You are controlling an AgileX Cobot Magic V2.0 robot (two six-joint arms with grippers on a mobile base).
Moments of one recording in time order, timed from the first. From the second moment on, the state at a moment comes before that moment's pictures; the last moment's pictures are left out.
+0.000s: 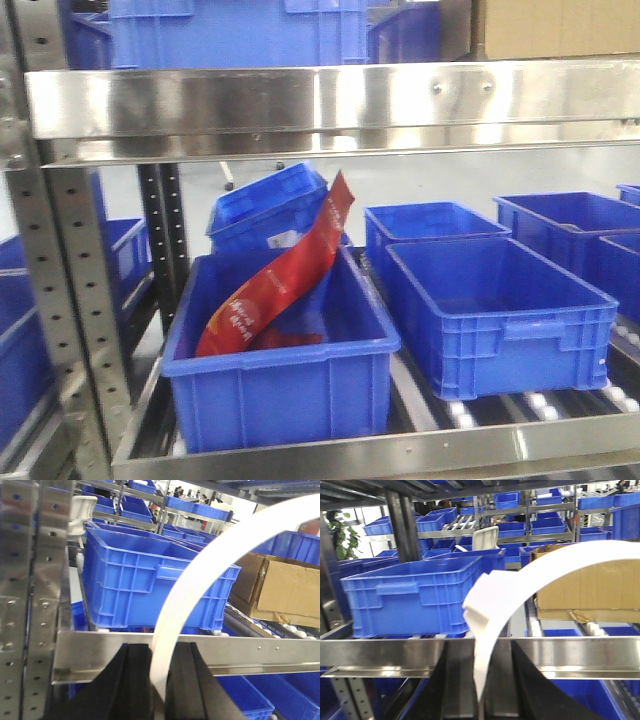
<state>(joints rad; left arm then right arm) -0.20 0.66 -0.71 0.01 0.17 -0.24 0.12 0.51 -0.79 0.10 0.36 0.05</state>
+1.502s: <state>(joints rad) -0.20 0.66 -0.71 0.01 0.17 -0.24 0.12 0.51 -0.79 0.10 0.36 0.05</state>
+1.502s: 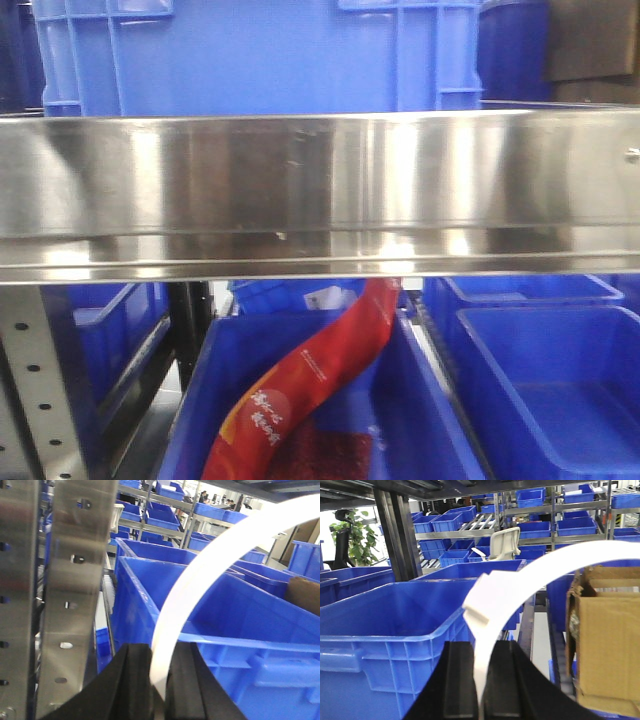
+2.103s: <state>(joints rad) -0.20 0.66 -0.71 0.01 0.17 -0.24 0.12 0.51 -0.79 0.10 0.36 0.05</state>
